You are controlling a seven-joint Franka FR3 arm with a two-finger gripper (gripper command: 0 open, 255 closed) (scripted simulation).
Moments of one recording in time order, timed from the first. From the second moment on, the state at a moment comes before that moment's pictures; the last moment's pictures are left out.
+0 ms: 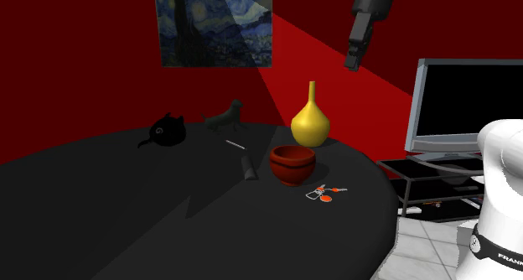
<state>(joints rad) 0.02 -0.79 -0.06 -2.27 0.01 1.71 0.12</state>
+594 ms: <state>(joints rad) -0.03 -0.57 -0.02 -2.25 0.03 1.88 0.30</state>
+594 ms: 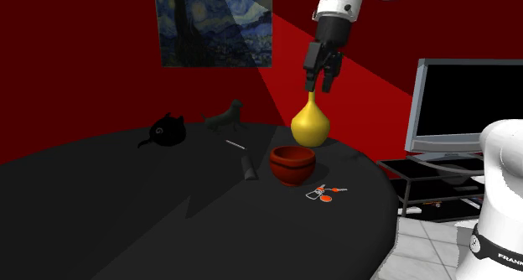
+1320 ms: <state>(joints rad) -0.10 -0.18 -0.01 -2.13 0.04 2.08 0.56</state>
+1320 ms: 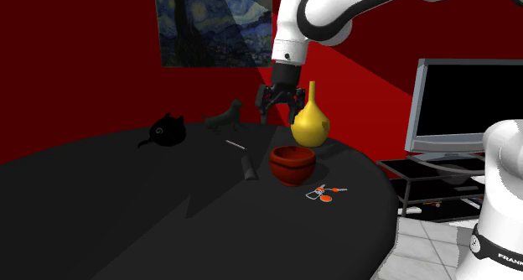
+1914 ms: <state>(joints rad) -0.14 0.14 -0.04 -1.93 0.06 2.17 0.75</state>
